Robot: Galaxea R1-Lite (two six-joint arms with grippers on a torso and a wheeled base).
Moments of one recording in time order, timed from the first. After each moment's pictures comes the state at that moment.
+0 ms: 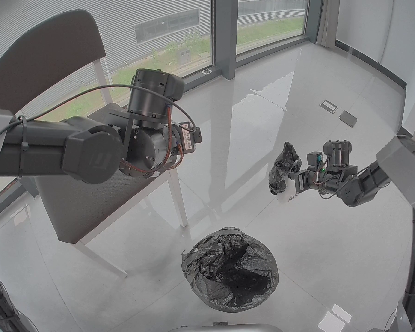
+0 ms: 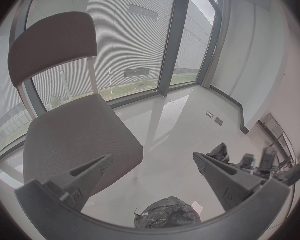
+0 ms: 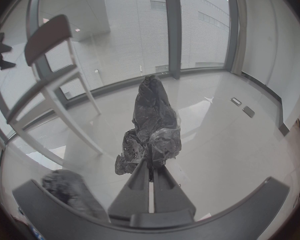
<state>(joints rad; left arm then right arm) -0.62 1.92 -1.46 -0.01 0.48 -0.38 0.20 2.23 -1.17 -0.64 0.19 -0.11</state>
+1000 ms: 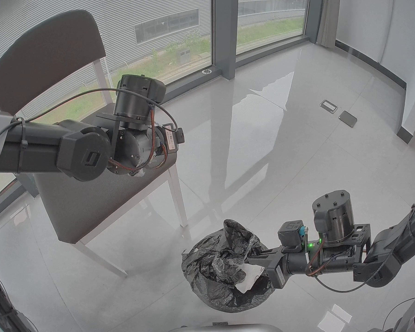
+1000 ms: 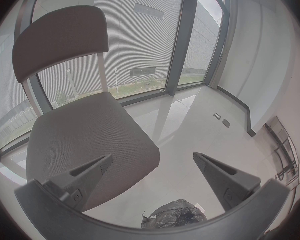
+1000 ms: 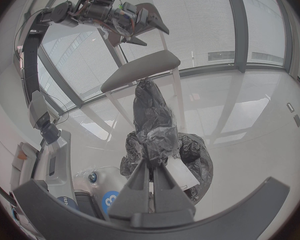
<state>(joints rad) -0.55 1.91 -1.43 -0.03 0.46 -0.38 0.68 1.88 -0.56 -0.70 0.24 -0.04</state>
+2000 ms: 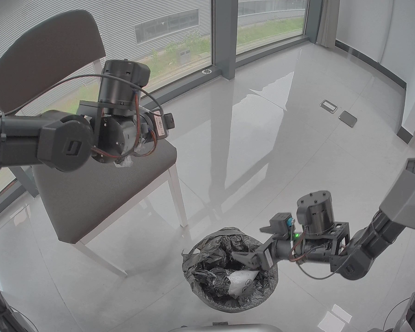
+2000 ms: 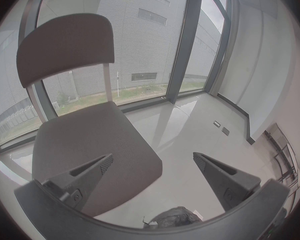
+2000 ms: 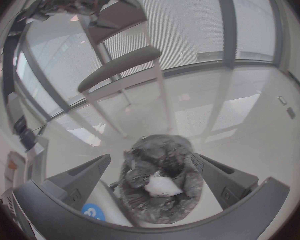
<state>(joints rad) -0.50 1.84 -1.45 -0.03 0.46 -0.36 0.57 2.05 -0.66 -0.84 0.13 -0.03</state>
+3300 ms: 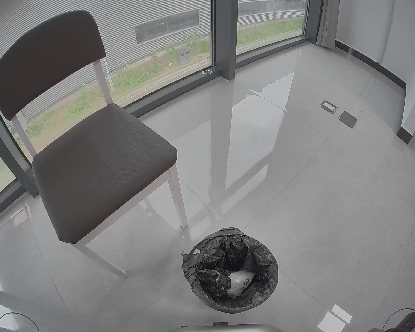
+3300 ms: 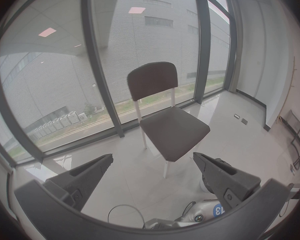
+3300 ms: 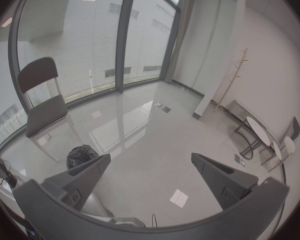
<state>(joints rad) -0.16 0.52 -1.31 1.15 0.40 -0.17 0.14 0.53 -1.20 1.03 -0.40 0.02</state>
